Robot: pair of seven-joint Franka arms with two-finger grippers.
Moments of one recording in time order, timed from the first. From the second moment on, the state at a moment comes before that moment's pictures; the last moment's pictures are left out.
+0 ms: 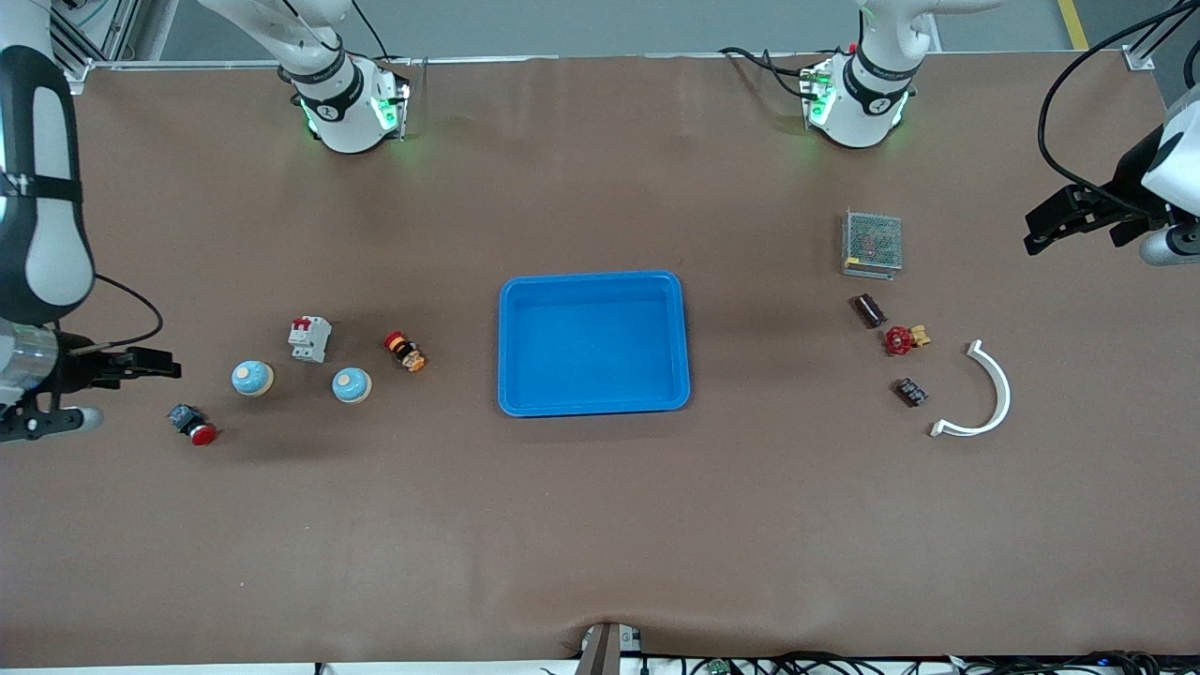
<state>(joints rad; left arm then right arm) -0.02 -0.05 -0.03 -1.64 0.04 1.60 -0.12 -0.19 0.41 -0.03 -1.52 0.04 1.78 -0.37</state>
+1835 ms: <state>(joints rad) -0.02 -0.05 -0.03 -1.64 0.04 1.60 -0.12 0.00 0.01 -0.07 -1.50 0.04 1.55 -0.03</state>
